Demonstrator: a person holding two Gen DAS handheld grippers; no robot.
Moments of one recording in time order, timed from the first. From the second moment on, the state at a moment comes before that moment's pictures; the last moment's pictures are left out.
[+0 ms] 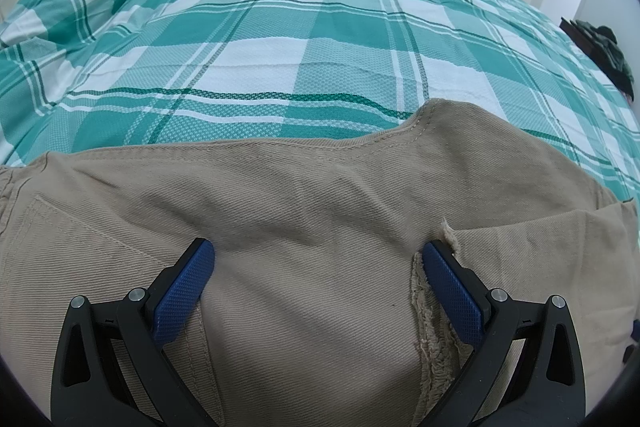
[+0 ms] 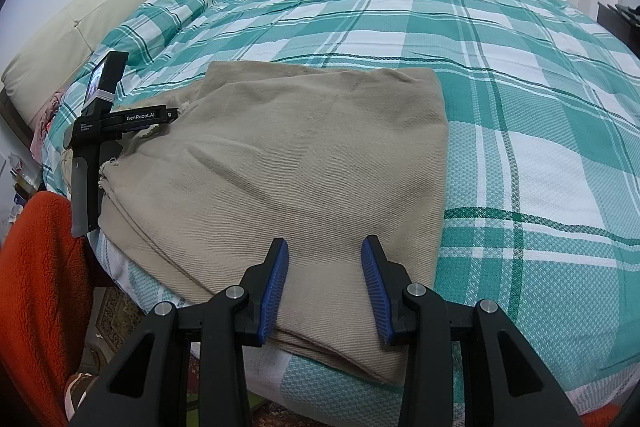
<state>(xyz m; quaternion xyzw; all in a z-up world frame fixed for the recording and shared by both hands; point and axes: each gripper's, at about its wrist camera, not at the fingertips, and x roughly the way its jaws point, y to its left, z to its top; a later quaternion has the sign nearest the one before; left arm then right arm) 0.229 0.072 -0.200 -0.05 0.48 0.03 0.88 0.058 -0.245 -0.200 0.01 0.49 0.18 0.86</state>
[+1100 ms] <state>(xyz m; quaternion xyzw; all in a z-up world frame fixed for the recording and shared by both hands) 0.228 0.072 -0.200 -0.05 0.48 0.03 0.88 0.057 -0.243 -0.198 0.01 0.49 0.18 0.86</state>
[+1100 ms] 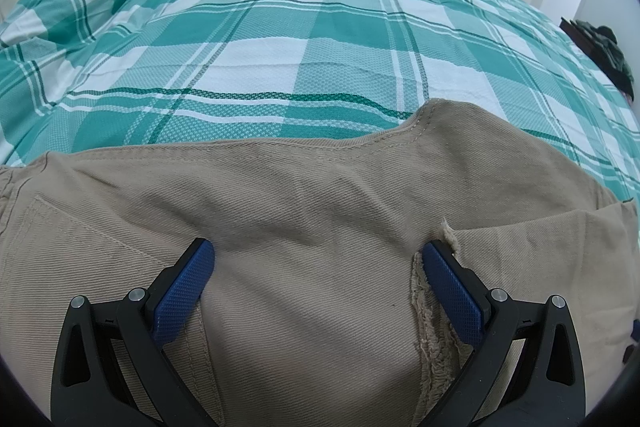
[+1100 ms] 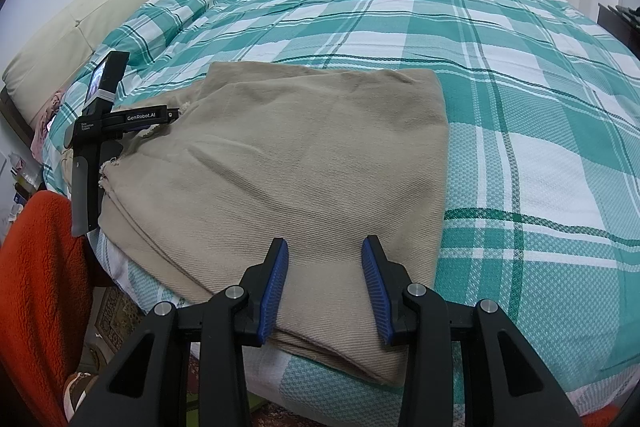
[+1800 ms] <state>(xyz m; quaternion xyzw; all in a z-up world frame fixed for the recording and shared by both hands) 0.228 0.071 -0.200 -0.05 0.48 0.03 0.88 0.058 -0.243 -0.198 0.02 0.48 0.18 0.86</state>
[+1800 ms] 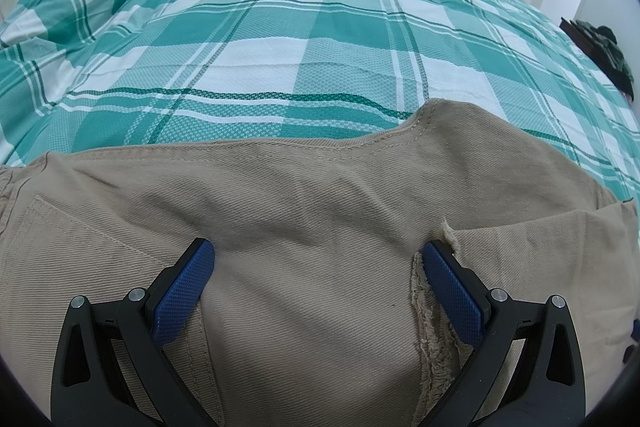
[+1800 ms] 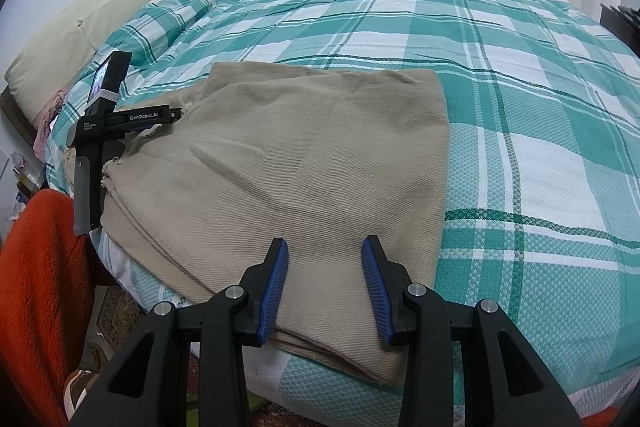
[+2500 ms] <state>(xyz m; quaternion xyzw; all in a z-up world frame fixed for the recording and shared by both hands) 0.228 0.071 -0.200 -0.05 0.48 0.03 0.88 0.059 -0.246 -0.200 0.02 0.48 0.18 0.86</state>
